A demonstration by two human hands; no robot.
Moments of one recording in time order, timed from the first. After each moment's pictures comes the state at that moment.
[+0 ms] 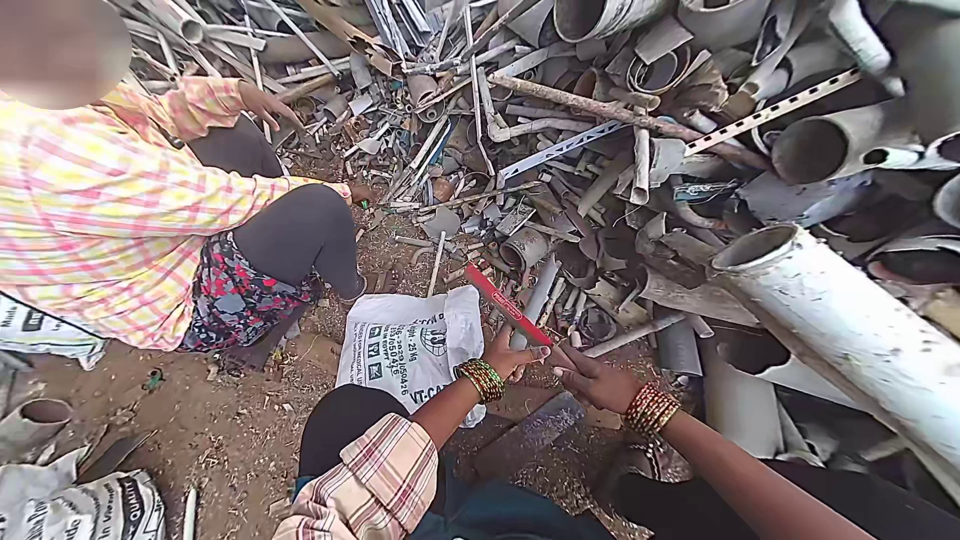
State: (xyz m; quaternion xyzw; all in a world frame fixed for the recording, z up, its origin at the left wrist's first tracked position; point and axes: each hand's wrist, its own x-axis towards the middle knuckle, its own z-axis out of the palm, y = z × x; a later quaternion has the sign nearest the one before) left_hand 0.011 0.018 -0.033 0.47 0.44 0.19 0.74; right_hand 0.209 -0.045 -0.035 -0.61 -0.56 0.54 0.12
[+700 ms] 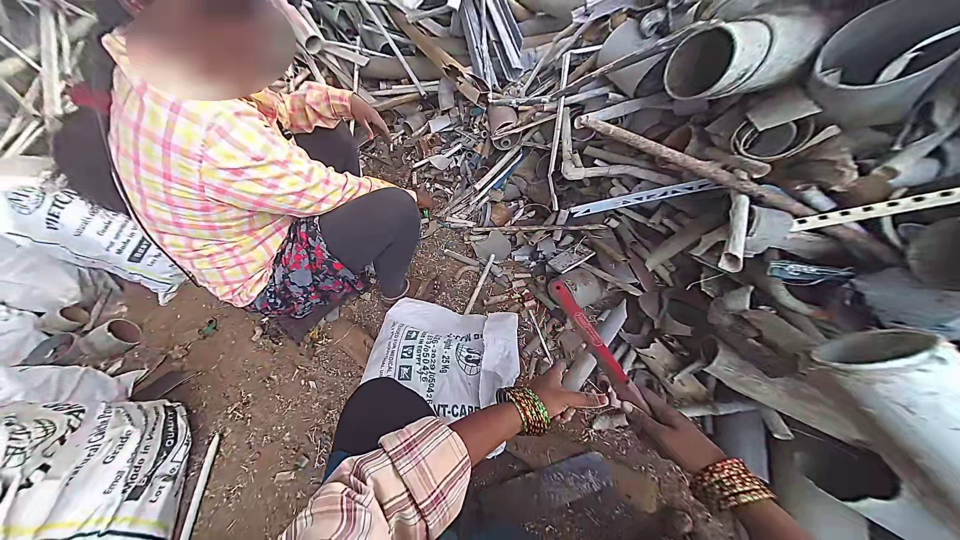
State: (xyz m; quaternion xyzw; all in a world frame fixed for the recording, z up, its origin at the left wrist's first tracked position) left_hand 0.018 0.019 -0.026 0.51 0.45 0.13 0.72; right_hand 0.236 -0.040 -0.047 -0.68 -0.52 0.48 0.20
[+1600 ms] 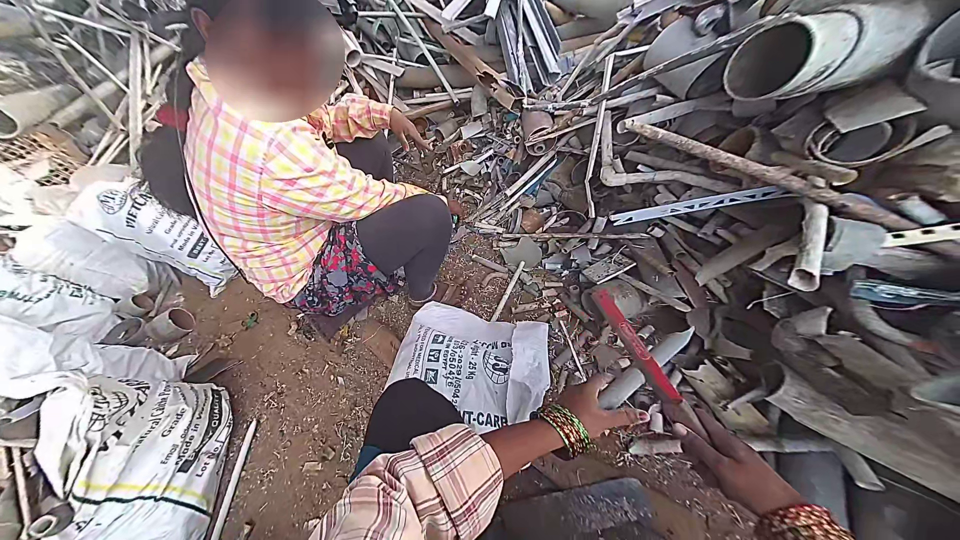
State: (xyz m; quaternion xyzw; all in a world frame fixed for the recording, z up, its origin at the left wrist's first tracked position) left_hand 0.014 0.020 -0.033 0.64 0.47 0.15 0.58; right_hand 0.243 -0.038 -0.057 -0.70 -0.53 0.44 0.18
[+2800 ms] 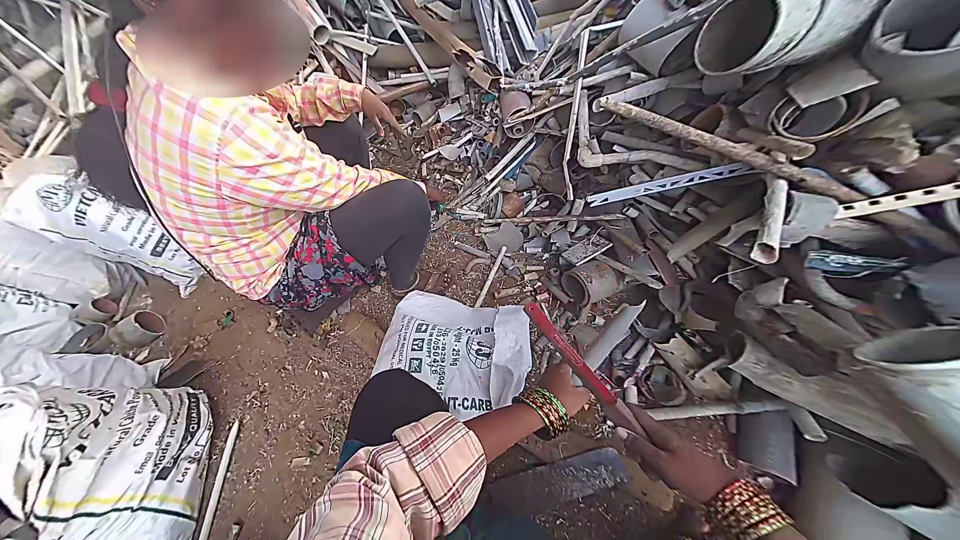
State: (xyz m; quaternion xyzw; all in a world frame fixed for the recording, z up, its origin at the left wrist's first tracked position) left_hand 0.018 0.021 -0.033 0.60 0.53 0.11 0.59; right_hand 0.211 -0.053 -0.046 -0.65 -0.56 0.51 0.08
